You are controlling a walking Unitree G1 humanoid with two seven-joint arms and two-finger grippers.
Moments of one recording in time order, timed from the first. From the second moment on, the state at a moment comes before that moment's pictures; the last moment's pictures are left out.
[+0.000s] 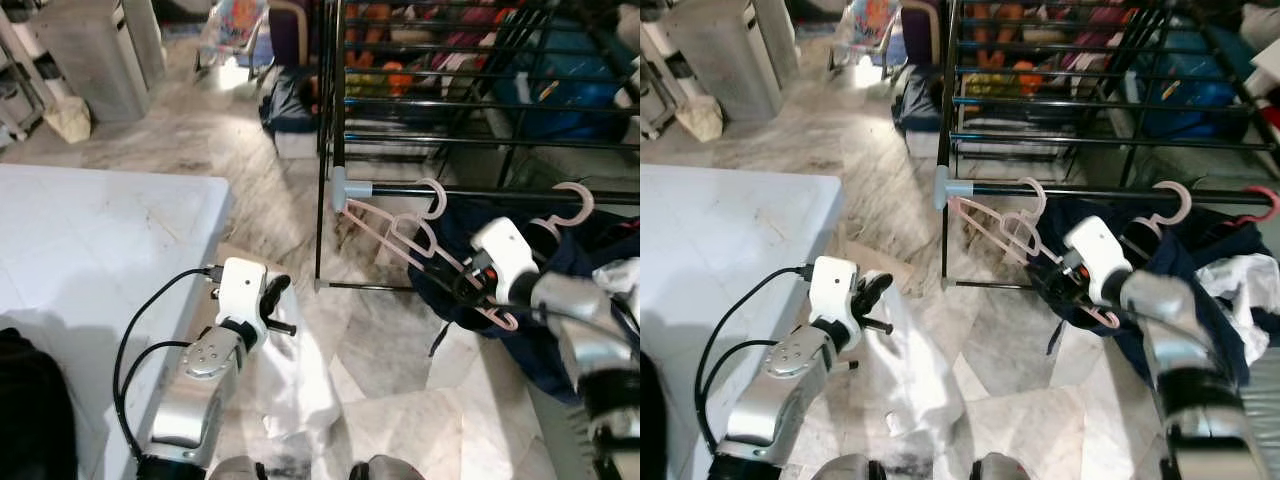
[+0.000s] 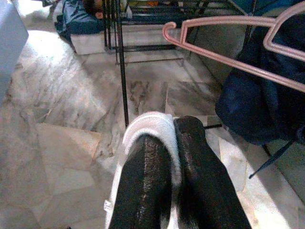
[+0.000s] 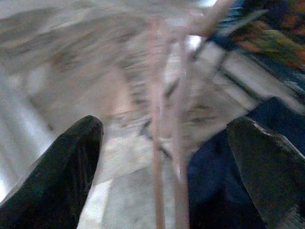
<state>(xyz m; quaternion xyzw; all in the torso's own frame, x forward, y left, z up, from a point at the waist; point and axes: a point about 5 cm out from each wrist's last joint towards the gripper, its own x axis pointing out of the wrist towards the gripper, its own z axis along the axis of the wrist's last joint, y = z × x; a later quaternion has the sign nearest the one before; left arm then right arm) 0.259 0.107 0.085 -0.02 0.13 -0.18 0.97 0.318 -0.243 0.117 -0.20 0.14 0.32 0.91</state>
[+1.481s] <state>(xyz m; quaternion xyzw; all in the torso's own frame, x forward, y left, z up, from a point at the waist) 0.258 0.106 0.088 0.00 0.15 -0.18 0.97 0.351 -0.255 0.125 -0.32 0.25 0.34 0.85</state>
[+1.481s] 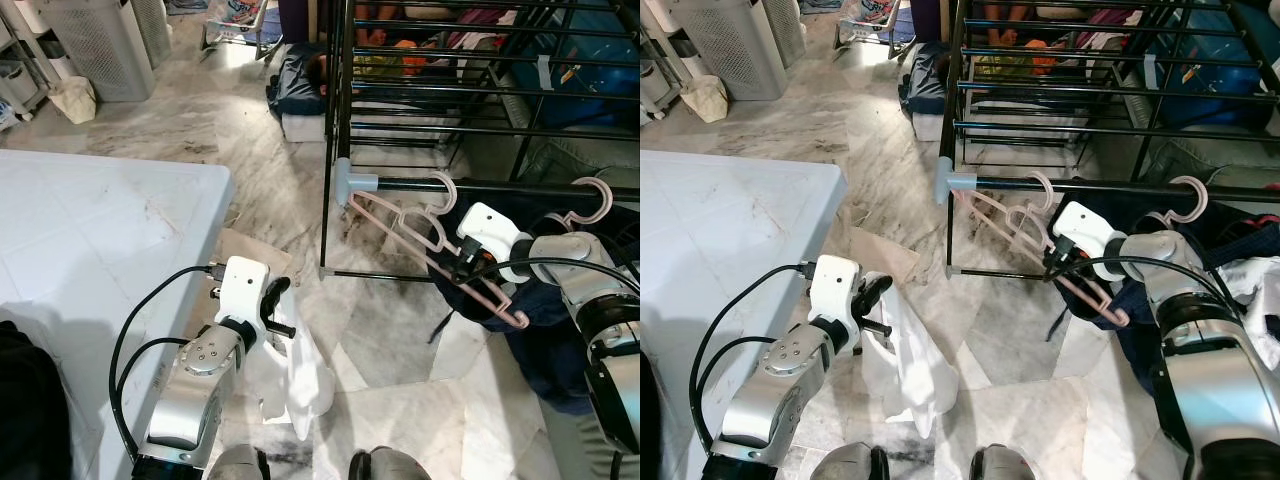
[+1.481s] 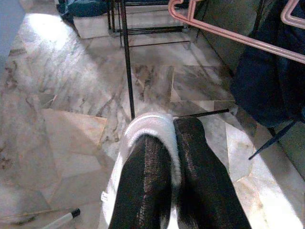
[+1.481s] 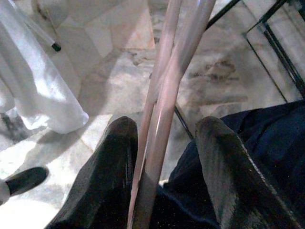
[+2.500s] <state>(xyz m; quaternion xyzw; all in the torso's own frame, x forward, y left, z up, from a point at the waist) 0.257 0.105 0.087 0.00 0.15 -0.19 0.97 0.348 -0.267 0.131 -0.32 0.28 0.36 0.83</state>
